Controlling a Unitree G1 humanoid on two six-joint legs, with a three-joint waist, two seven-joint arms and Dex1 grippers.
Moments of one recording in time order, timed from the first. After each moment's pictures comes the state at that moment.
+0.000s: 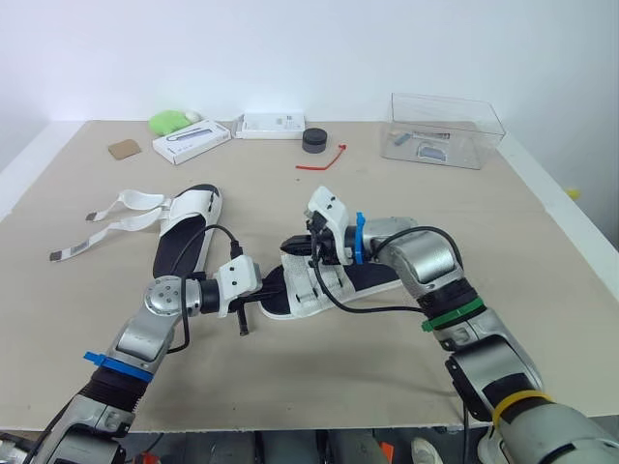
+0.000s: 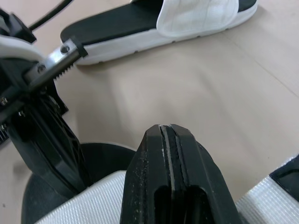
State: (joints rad) left arm -0.37 0.51 -0.22 0.08 -0.15 -0.02 -1.01; right arm -0.89 -0.35 0.36 0.29 0.25 0.62 0.92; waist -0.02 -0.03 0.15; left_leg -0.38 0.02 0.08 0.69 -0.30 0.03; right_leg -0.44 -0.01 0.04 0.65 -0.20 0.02
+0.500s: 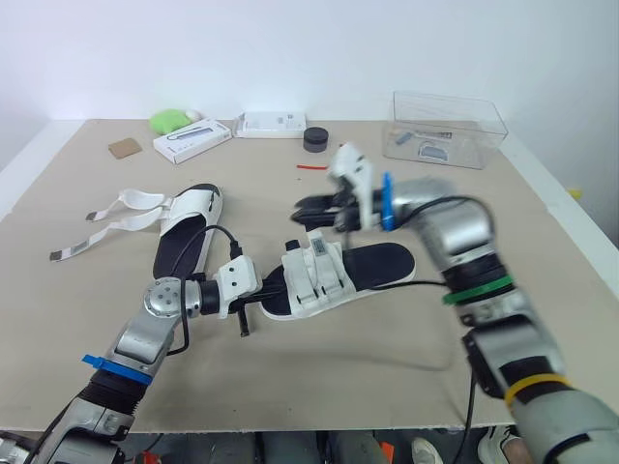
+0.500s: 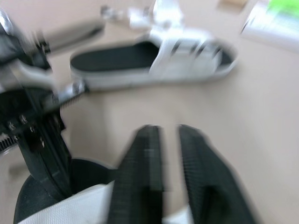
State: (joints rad) left arm -0.34 0.51 -0.20 0.03 -0.19 0.01 -1.01; right arm -1.01 -0.51 0.23 0.36 0.25 0.40 1.14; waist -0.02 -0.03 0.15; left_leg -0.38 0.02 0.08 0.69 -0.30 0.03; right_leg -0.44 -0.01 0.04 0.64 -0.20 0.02
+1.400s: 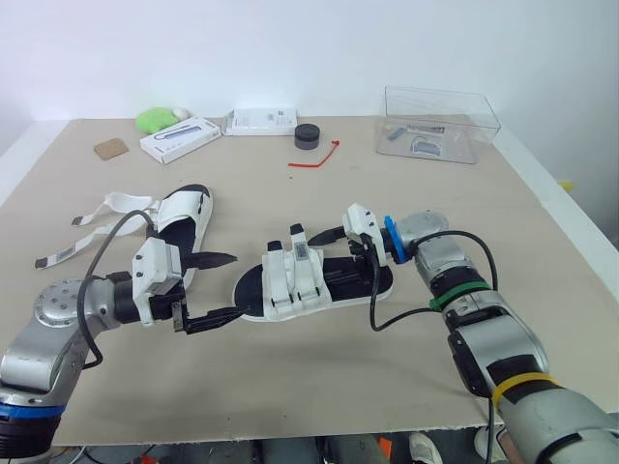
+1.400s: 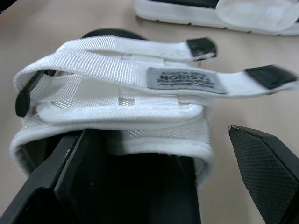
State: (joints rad) left arm -0.11 0.75 0.15 -0.33 -0.56 0.27 -1.13; right arm -1.00 -0.34 0.23 0.99 0.11 -0.22 1.50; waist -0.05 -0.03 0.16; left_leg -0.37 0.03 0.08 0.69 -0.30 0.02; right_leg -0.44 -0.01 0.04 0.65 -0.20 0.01
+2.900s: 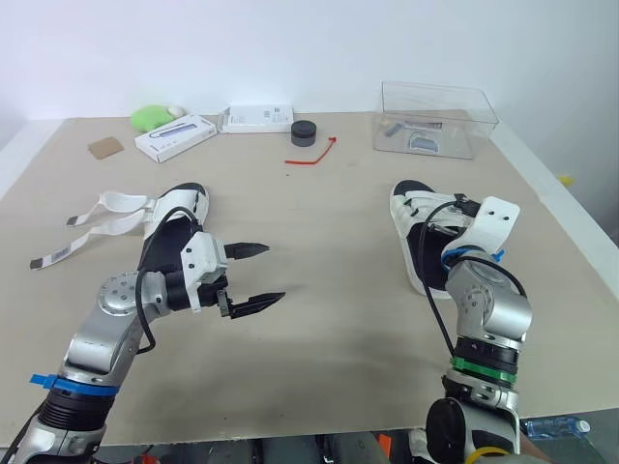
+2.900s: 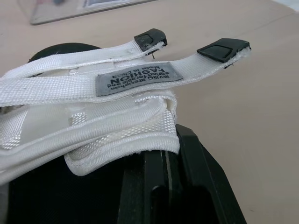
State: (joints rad) left arm -0.27 0.59 -0.03 -0.22 -0.43 0.21 -1.03; right arm -0.56 -0.10 -0.44 -0.05 0.13 0.75 -0.18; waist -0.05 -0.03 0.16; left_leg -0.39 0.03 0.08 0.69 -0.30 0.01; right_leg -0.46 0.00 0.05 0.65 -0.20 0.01
